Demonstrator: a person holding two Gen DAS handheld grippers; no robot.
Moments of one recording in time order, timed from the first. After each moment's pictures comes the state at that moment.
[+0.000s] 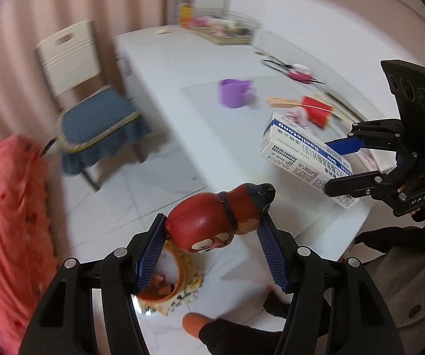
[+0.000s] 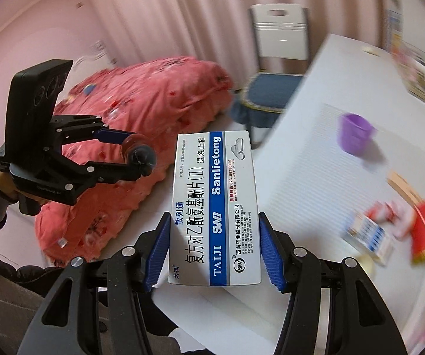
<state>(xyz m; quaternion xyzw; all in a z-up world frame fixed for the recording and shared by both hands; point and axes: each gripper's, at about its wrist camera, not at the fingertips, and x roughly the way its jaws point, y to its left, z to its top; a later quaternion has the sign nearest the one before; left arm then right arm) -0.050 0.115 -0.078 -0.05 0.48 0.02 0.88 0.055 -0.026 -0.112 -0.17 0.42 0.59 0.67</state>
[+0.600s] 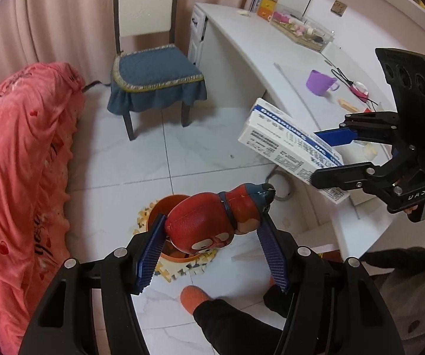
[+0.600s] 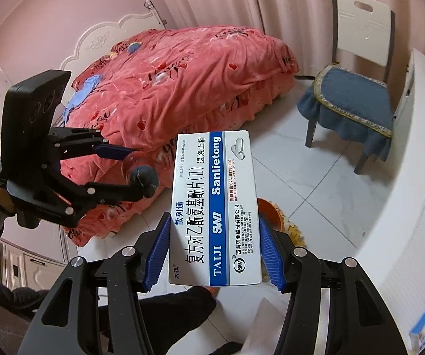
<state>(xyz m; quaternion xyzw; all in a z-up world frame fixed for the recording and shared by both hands) -0.122 0.220 -0.126 -0.16 0.50 0.10 0.85 -0.013 0.145 -0.157 -0.23 0.44 0.65 0.58</state>
